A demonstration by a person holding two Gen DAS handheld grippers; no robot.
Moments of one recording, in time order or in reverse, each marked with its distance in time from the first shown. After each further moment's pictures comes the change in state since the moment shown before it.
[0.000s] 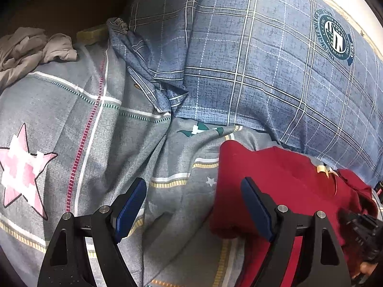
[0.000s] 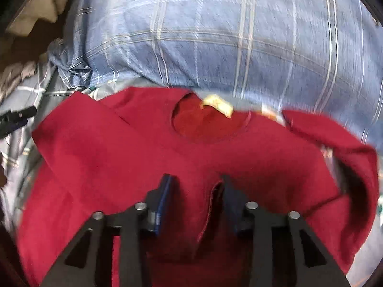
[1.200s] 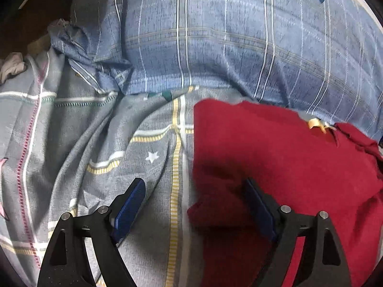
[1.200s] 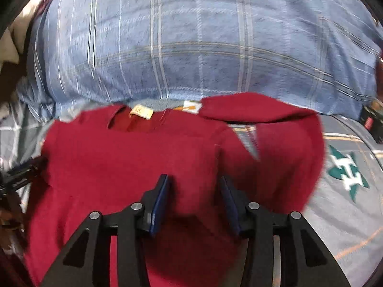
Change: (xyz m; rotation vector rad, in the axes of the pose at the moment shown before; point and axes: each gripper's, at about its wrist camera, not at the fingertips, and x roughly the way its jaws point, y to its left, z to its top) left arm 0.052 -0.067 -0.018 0.193 0.107 -0.039; right arm -0.055 -0.102 -0.030 0.245 -0.017 -0.132
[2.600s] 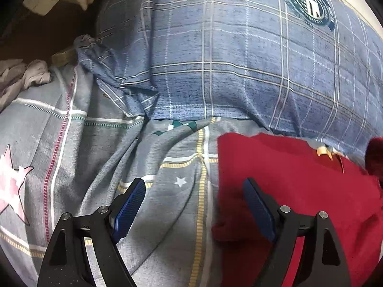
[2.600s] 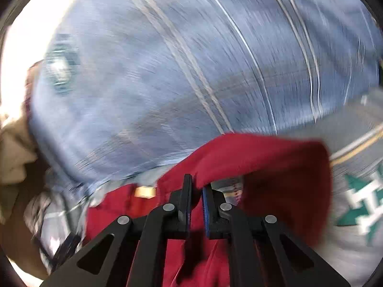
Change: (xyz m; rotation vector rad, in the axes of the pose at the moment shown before) left arm -0.027 0.013 -0.002 -0.043 -0.121 0.086; right arm 0.001 -0.097 0.067 0.343 -0.058 0.308
